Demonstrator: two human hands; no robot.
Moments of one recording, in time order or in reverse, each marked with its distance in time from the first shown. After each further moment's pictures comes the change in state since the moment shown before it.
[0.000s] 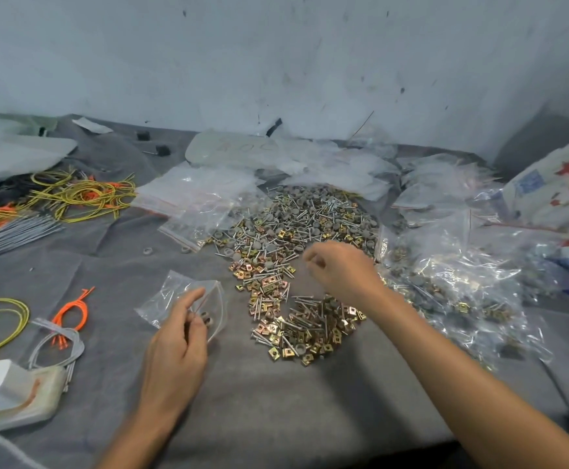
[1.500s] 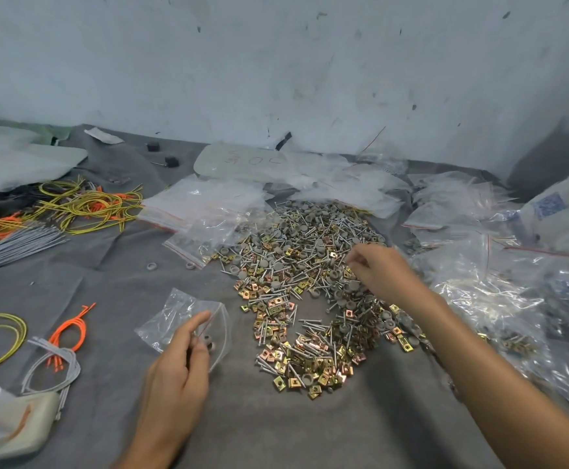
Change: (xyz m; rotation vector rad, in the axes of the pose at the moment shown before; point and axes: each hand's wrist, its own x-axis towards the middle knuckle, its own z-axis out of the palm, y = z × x) left_hand 0.003 -0.008 0.003 0.001 -0.024 -0.026; right_hand 0.032 0.059 -0.024 0.006 -0.038 0.118
